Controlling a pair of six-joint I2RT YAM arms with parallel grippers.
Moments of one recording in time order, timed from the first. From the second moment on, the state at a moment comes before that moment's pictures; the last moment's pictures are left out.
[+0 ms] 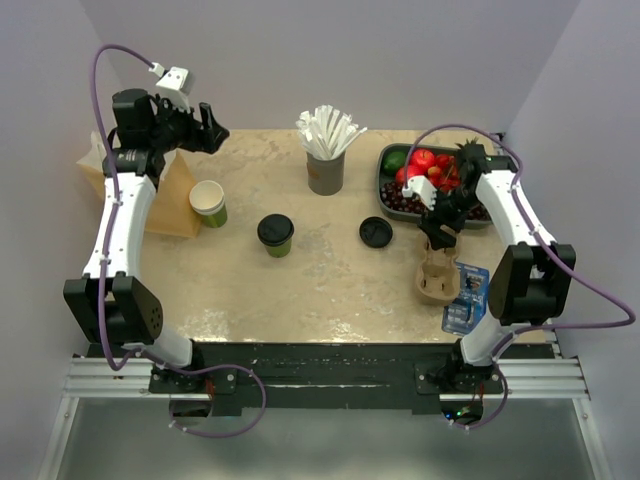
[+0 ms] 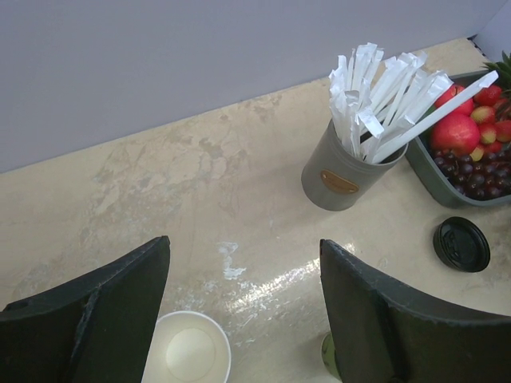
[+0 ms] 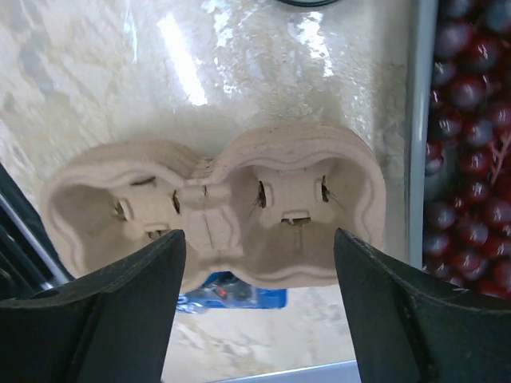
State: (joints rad) left arm 0.08 1.55 1.59 -0.36 0.53 0.03; right arm 0.01 1.68 1.48 -1.23 -0.37 -1.13
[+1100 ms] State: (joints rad) left arm 0.08 1.48 1.54 -0.37 0.53 0.08; right arm 0.01 1.68 1.28 -1.22 -0.29 -1.50
